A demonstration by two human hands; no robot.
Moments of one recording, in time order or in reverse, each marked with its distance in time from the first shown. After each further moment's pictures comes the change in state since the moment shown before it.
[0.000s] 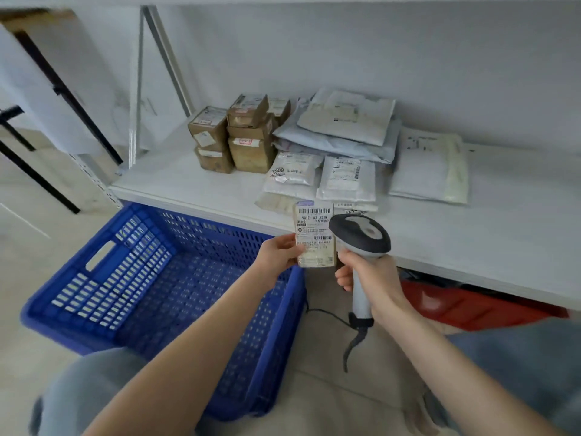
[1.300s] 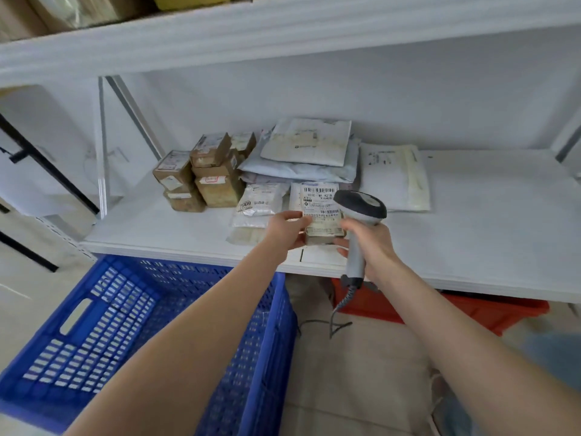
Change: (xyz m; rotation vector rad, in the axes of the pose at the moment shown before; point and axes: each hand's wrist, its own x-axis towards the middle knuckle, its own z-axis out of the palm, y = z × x) left_hand 0.044 0.090 0.092 0.154 0.076 0.016; right_hand 0.071 -0.057 -0.040 0.325 0.093 -0.020
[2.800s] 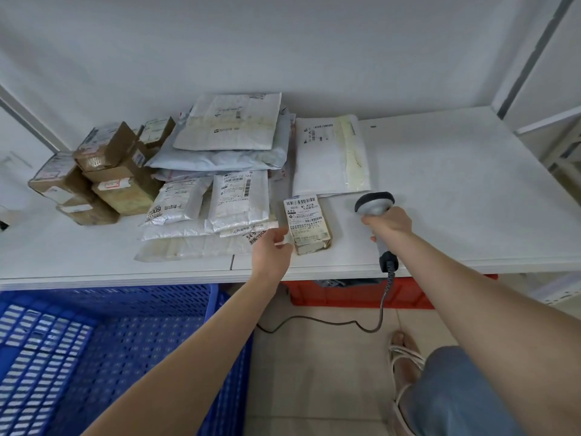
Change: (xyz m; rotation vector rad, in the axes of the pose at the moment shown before) left_hand 0.035 -0.075 0.114 0.430 0.027 0.148; right_hand 0.168 0.009 -0.163 -0.625 0.283 0.108
